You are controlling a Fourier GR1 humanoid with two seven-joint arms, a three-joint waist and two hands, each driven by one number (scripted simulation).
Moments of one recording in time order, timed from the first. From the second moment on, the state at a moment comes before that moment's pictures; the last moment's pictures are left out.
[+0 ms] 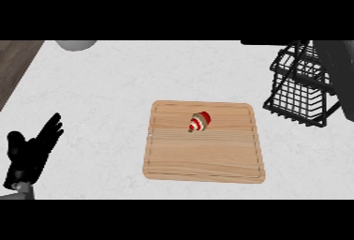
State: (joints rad) left arm -0.01 0.27 0.21 -1.35 -0.01 -0.13 0.15; right arm -1.21 -0.47 0.00 -0.57 1.19 -0.29 0.51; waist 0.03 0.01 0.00
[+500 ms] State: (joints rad) left arm 0.00 0.29 0.22 -1.34 0.00 -0.15 0.13; right arm -1.32 -0.57 0.05 -0.40 1.27 -0.18 0.34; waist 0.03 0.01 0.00
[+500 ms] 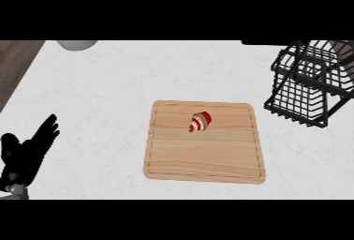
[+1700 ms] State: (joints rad) left arm 0.03 0.26 0.22 -1.39 -0.01 -0.15 0.16; right arm -1.32 -0.62 -0.14 -0.25 1.14 -0.09 0.46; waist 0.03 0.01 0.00
